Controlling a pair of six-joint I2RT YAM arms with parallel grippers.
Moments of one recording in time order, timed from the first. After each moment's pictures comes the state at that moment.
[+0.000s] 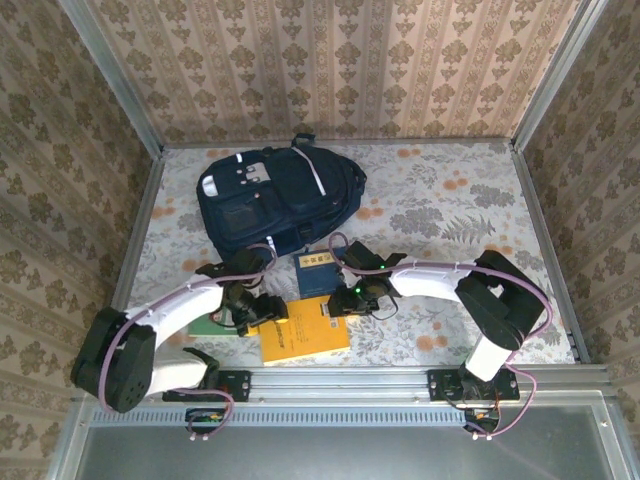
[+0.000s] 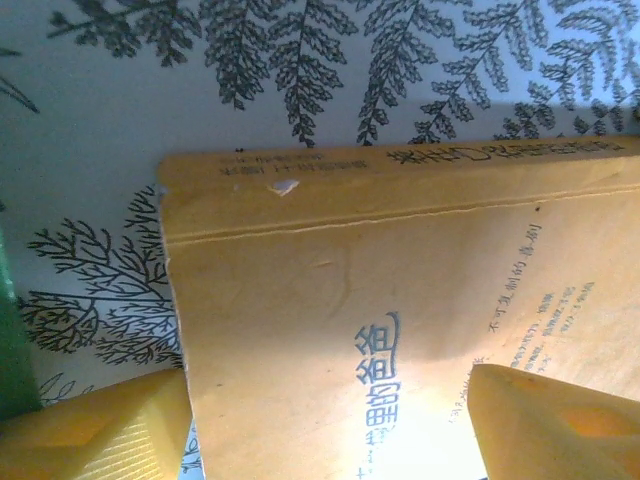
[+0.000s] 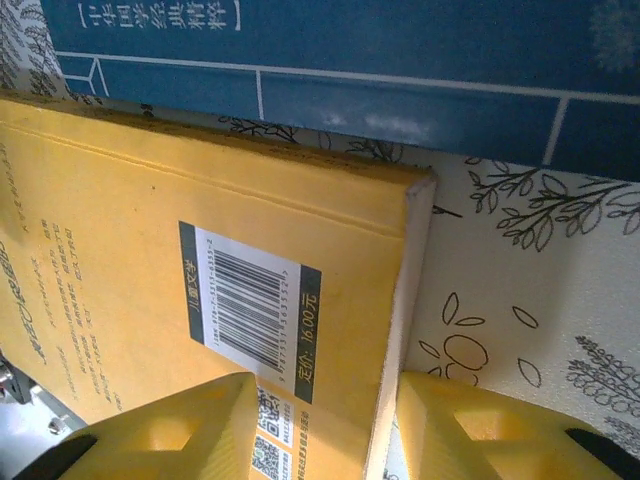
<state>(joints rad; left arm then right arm) -0.54 1.26 0.57 -0.75 0.39 -0.75 0.79 1.68 0.86 -0.36 -0.42 0.68</state>
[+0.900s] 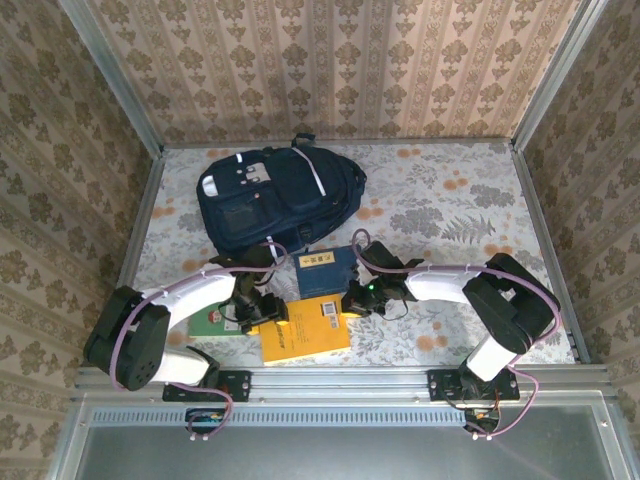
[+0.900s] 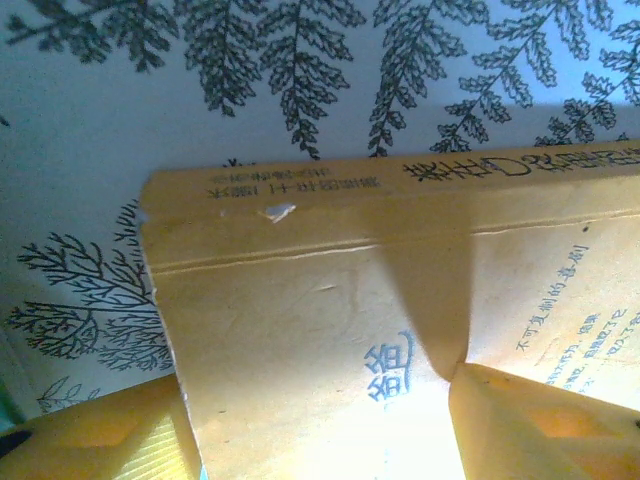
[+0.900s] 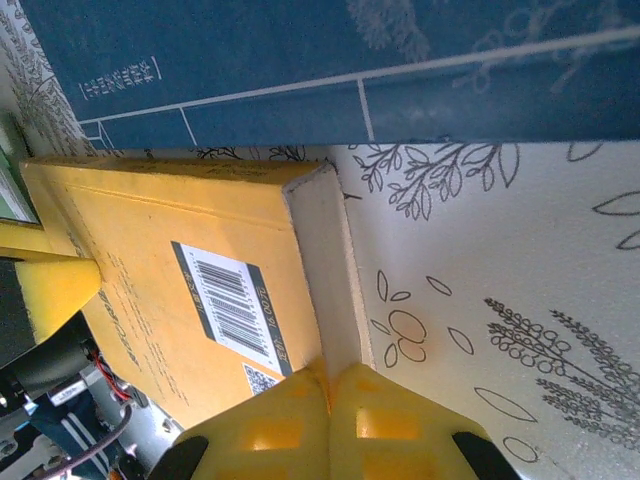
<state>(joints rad) -0.60 1.37 0.64 -0.81 0.35 -0.74 0.70 1.63 0.71 -0.15 -0.58 0.89</state>
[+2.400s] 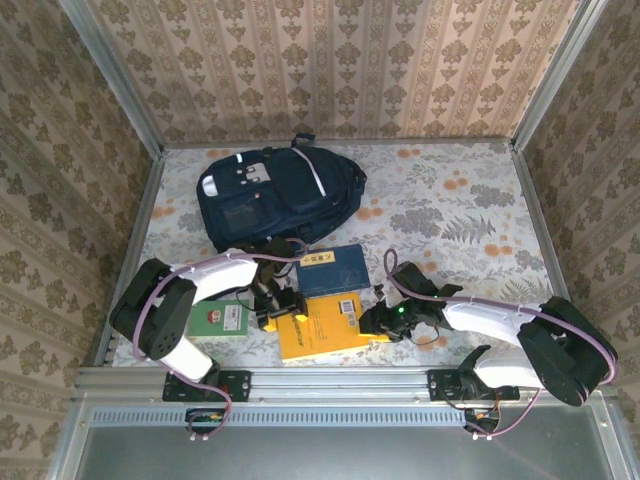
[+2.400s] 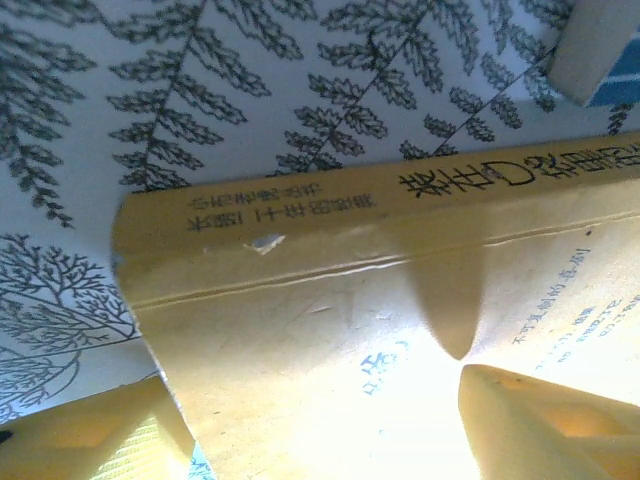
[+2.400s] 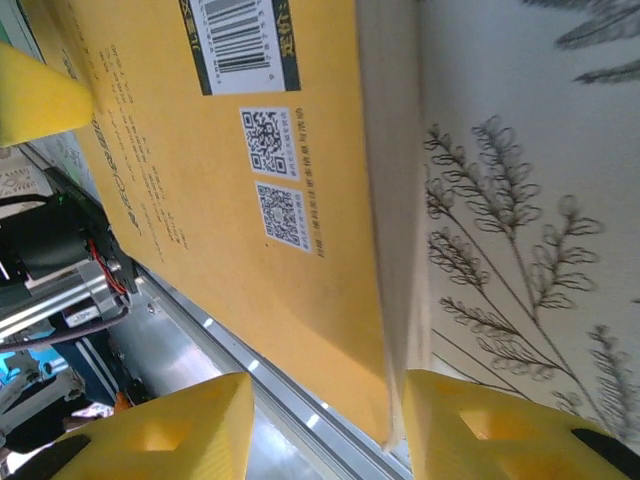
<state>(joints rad) -0.67 1.57 0.80 -0.81 0.46 -0.77 0.67 1.28 0.41 -0.20 -0.66 0.85</state>
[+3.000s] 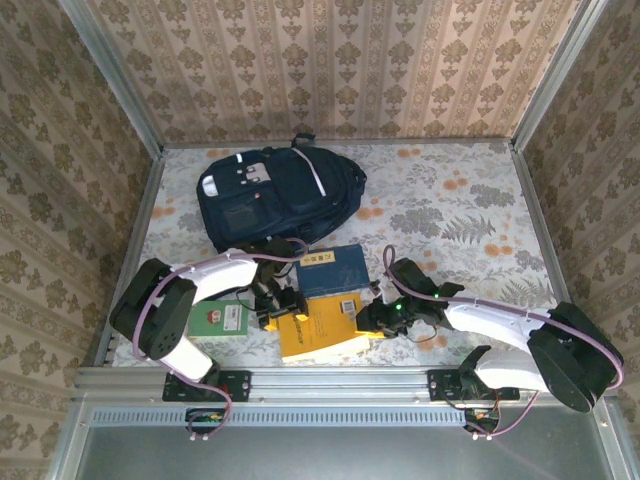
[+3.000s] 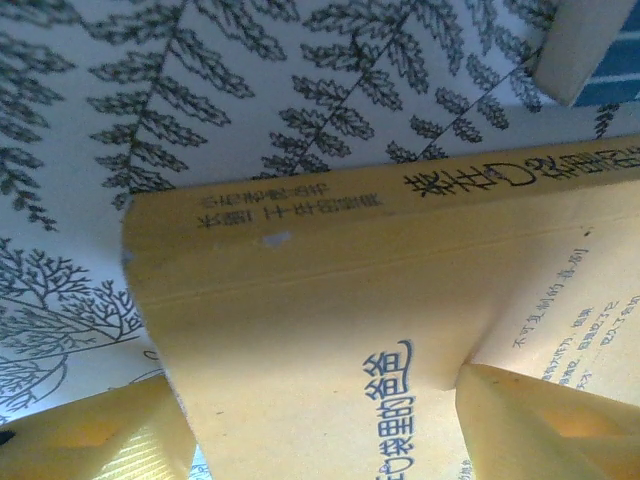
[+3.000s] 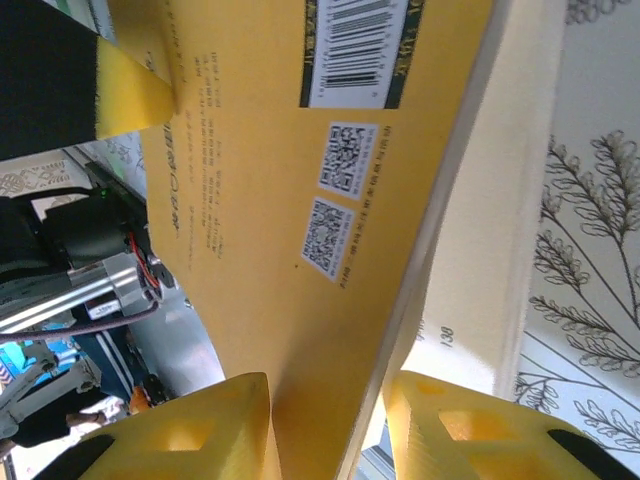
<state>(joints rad) -0.67 1.57 0.80 -0.80 0.47 -0.77 0.69 1.23 0.46 -0.22 -0.66 0.88</state>
